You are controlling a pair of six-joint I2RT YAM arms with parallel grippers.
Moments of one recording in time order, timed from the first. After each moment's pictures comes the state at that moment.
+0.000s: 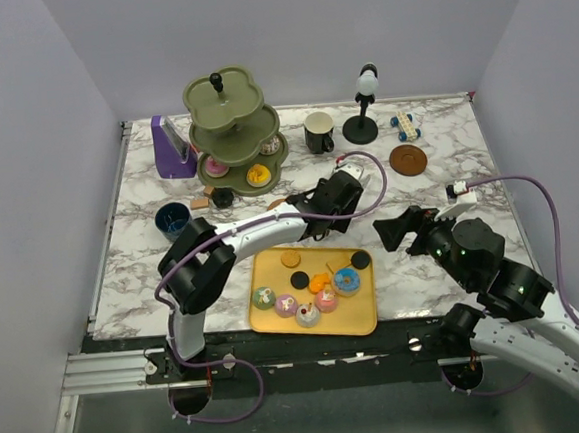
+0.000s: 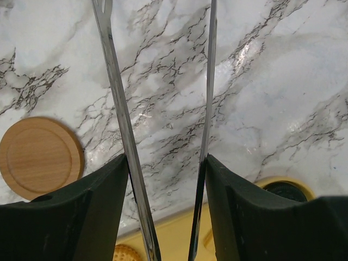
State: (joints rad) left arm -0.95 1.90 1.40 -0.30 -0.33 -0.28; right arm 0.82 0.49 0.70 -0.46 0.41 0.58
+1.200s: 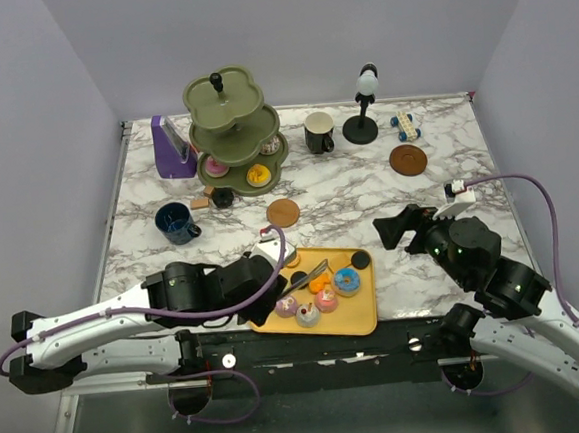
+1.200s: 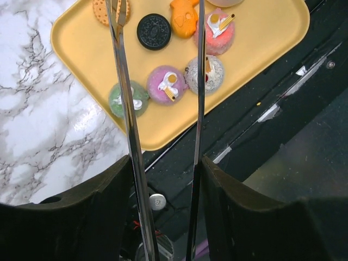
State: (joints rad) left arm -1.35 0.93 1.06 -1.08 -0.30 -0.50; right arm 0.82 0.52 0.70 -0.46 0.43 0.58
